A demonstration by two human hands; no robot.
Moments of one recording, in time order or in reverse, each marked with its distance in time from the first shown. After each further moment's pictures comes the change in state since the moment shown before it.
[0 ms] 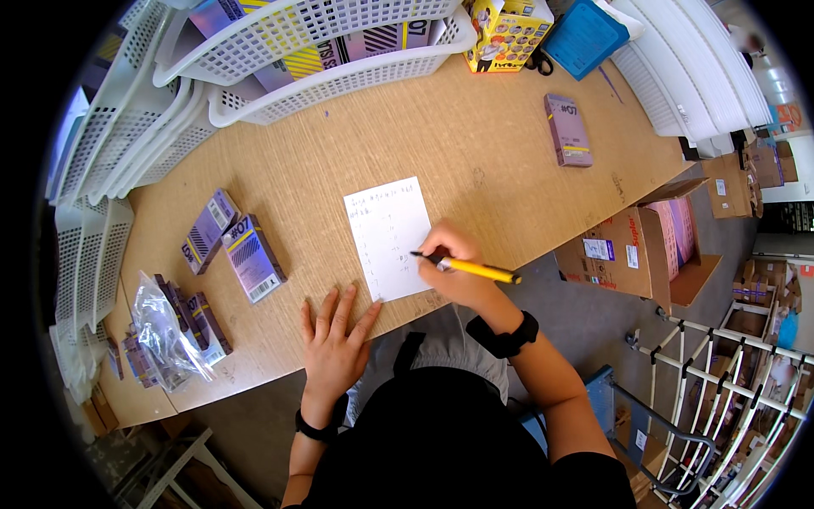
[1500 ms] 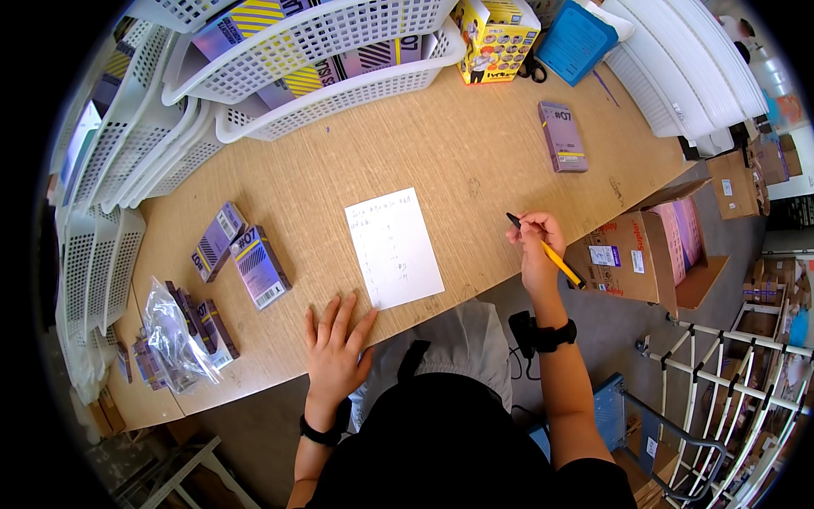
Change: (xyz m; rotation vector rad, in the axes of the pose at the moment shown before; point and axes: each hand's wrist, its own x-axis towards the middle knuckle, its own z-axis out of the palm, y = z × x) left_hand -0.001 0.002 -0.005 -0.092 -0.003 -0.019; right_hand -0.024 0.034 -0.093 0.328 0.486 0.043
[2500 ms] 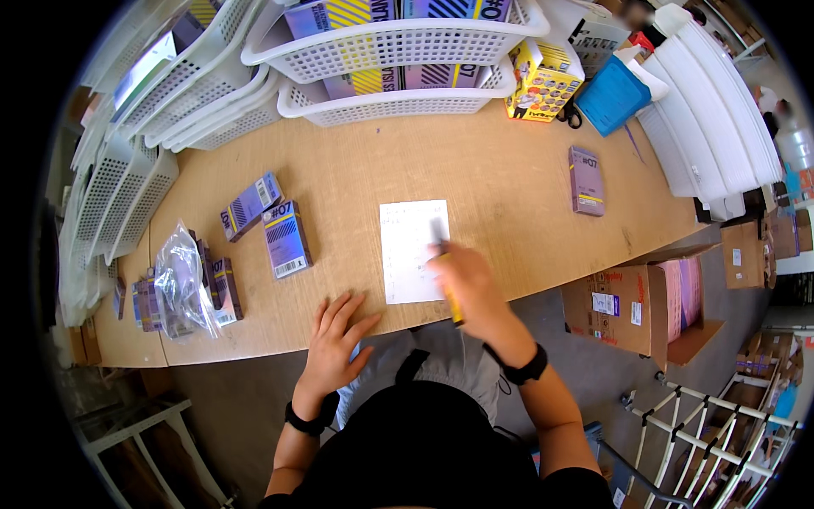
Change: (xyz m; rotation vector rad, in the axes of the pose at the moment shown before) left_hand -0.016 0.003 -0.017 -0.255 0.055 -0.051; right_hand -0.021 -0.033 0.089 -0.786 -0.806 -0.549
